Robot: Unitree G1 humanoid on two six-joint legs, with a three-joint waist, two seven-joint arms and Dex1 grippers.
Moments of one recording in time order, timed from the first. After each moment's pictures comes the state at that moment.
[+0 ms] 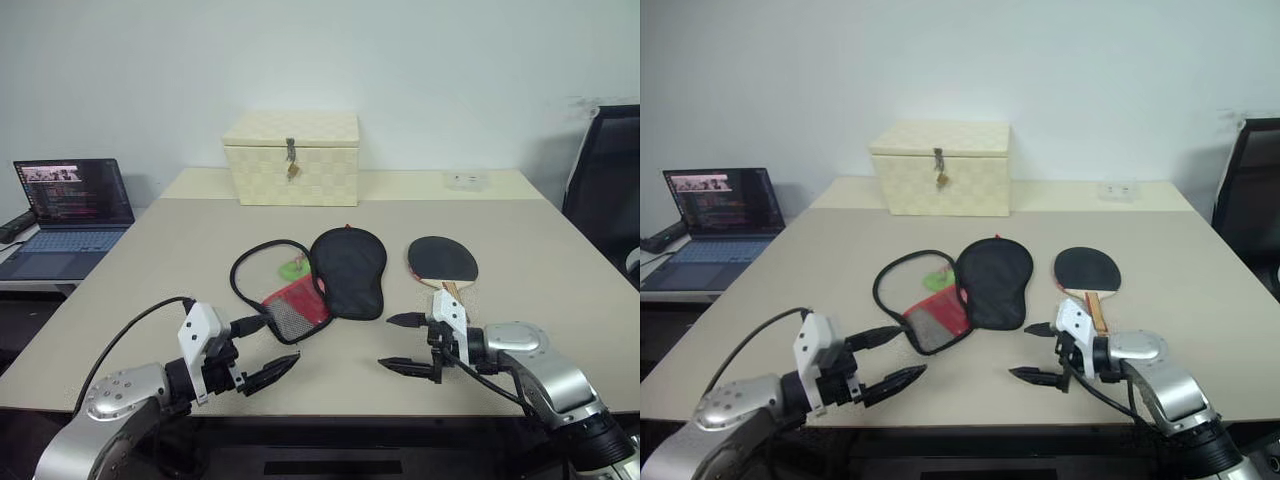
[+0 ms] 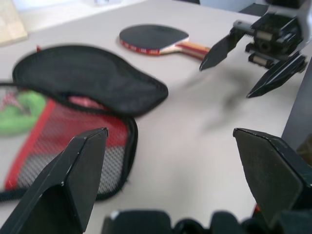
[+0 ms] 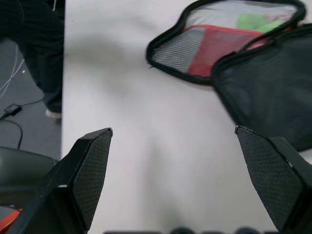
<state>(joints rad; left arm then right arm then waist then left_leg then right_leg) 0.06 0.67 0.19 -0.49 -0.56 0.45 -0.81 -0.37 -0.58 0.18 -0.14 0.30 0.42 1.05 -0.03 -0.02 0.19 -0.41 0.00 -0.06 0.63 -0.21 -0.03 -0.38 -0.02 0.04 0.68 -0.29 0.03</state>
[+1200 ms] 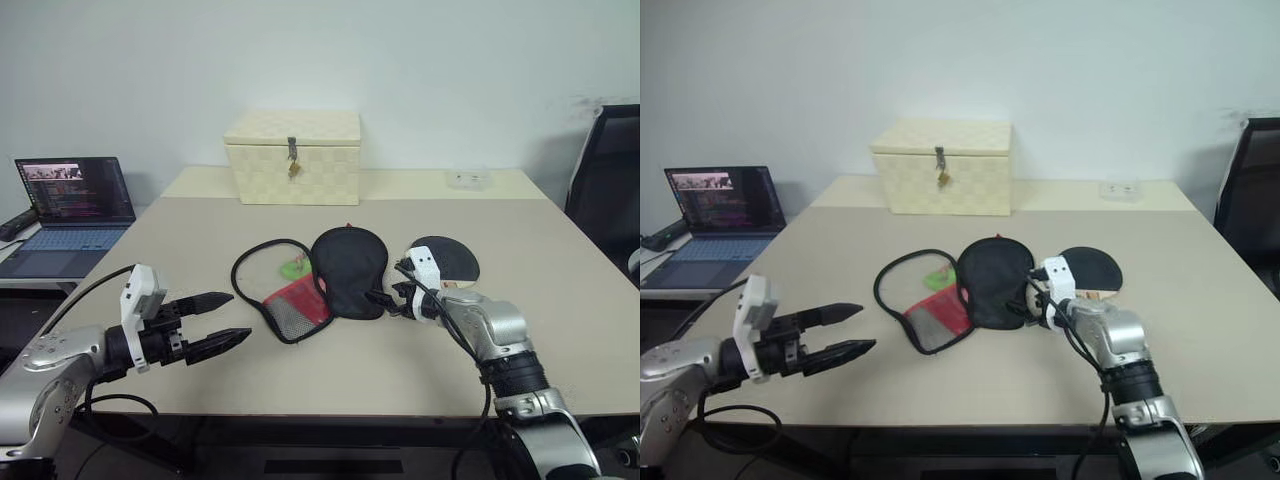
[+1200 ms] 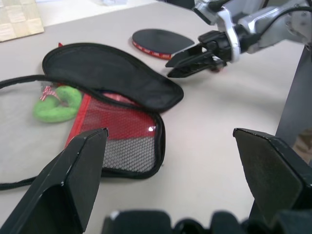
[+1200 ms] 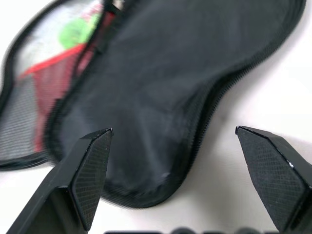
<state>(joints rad) -0.12 0.88 0.35 -0.15 -0.68 0.49 -1.13 -0.75 -0.22 0.02 0.28 0.30 0.88 0.40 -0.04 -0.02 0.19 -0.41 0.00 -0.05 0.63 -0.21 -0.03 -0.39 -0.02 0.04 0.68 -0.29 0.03</state>
